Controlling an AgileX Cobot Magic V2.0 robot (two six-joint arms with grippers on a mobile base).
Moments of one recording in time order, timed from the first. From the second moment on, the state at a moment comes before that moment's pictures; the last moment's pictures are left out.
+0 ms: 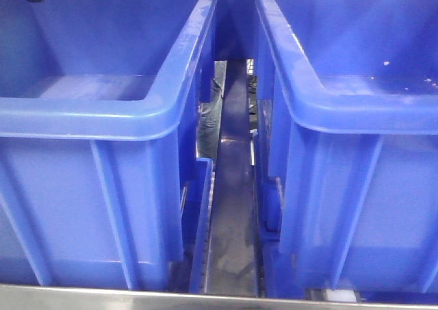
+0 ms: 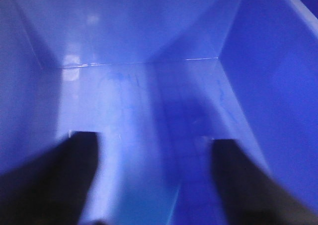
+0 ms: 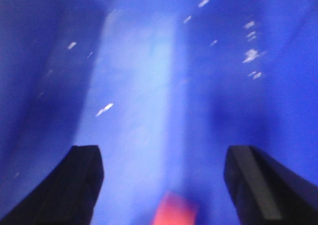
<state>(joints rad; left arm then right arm) -0.32 1.18 -0.75 -0.02 0.03 -0.04 0.08 1.00 -0.64 0.14 0.19 -0.07</state>
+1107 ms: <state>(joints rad) -0.18 0.58 -0.56 -0.04 0.24 -0.04 0.08 0.61 -0.49 0.14 0.24 -0.08</state>
